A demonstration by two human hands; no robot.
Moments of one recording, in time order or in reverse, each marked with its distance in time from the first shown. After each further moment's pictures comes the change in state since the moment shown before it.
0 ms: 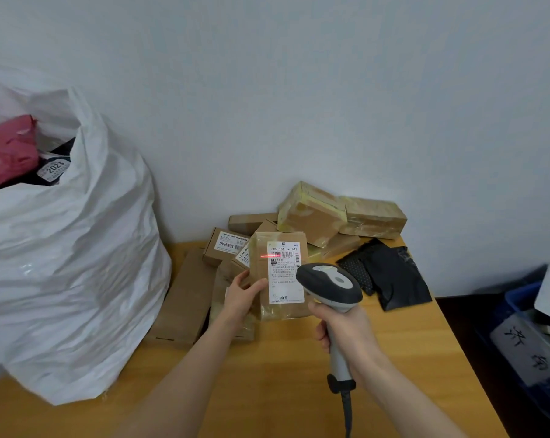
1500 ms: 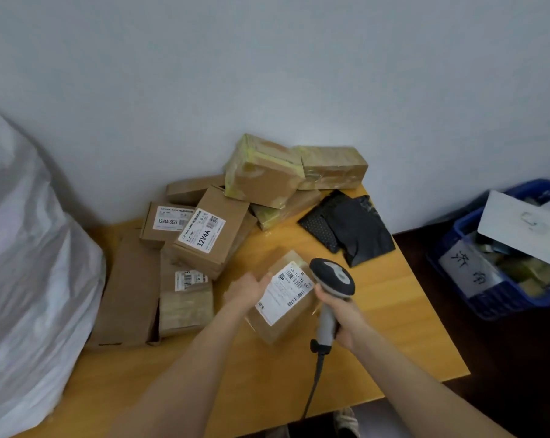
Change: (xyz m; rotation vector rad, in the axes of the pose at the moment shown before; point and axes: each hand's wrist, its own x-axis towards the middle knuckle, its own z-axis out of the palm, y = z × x) left_hand 0.038 -0.041 0.089 1.087 -0.245 -0.091; right_hand 0.107 0.116 -0.063 0.360 0.234 0.380
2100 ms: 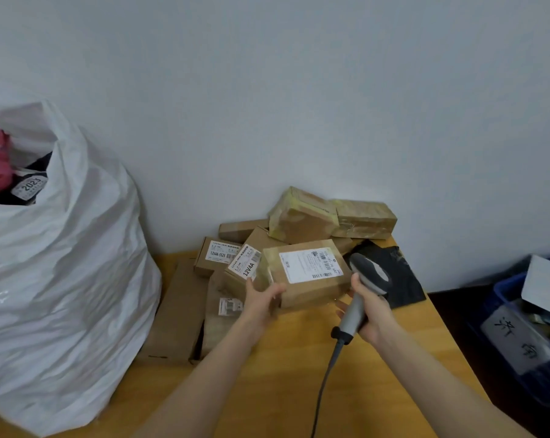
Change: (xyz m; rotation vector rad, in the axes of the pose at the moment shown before) left_hand -0.086 -0.002 -0.069 -1.260 0.048 0.034; right_hand -0.043 -0.068 0.037 0.222 -0.087 -0.155
